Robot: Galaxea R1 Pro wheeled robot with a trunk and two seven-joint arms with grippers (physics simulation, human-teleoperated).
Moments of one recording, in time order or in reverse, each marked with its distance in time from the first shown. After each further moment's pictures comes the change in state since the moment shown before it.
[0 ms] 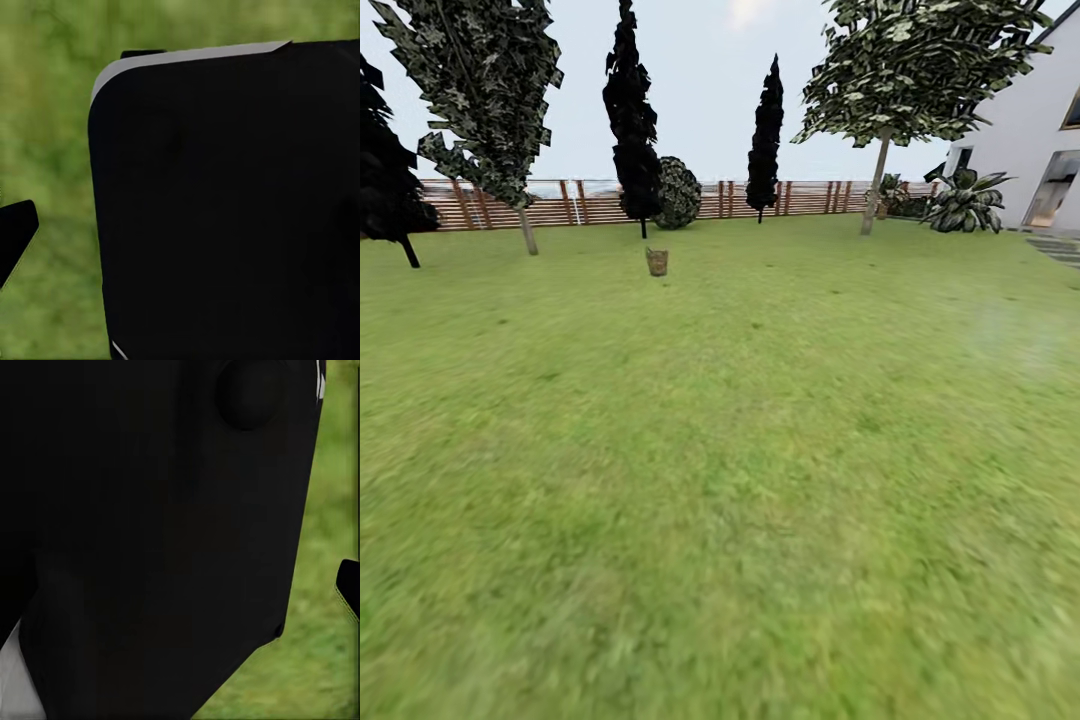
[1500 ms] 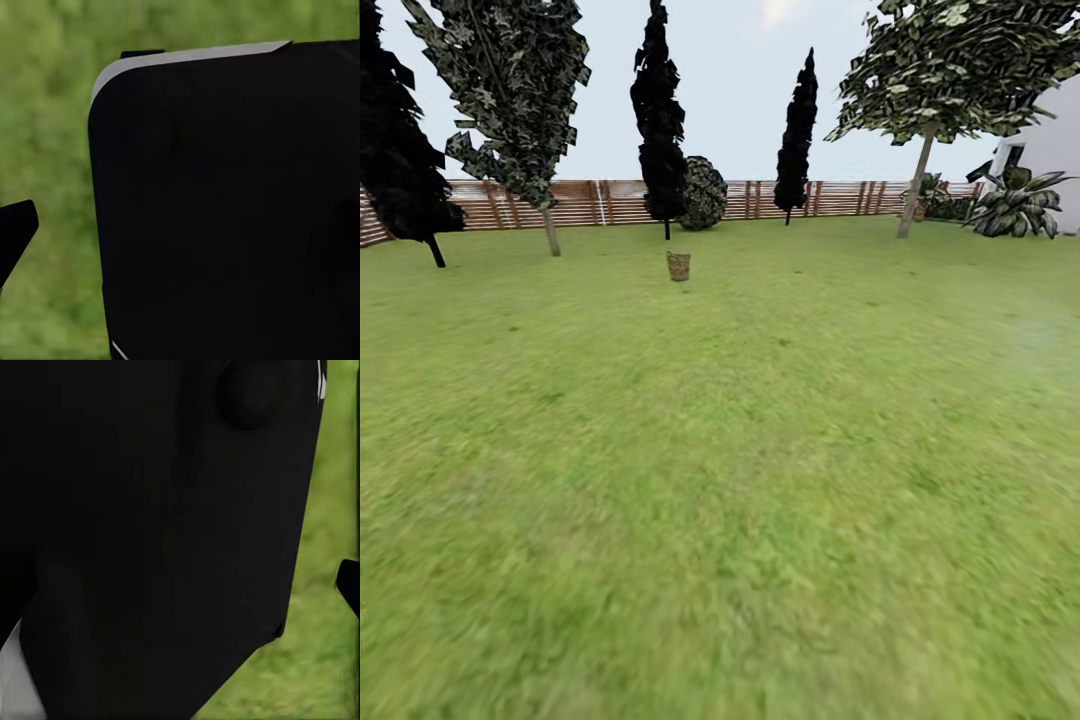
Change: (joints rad) left arm 0.000 0.000 0.000 0.000 0.000 0.000 0.000; right arm 0.000 0.001 0.001 0.000 0.000 0.000 -0.001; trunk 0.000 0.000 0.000
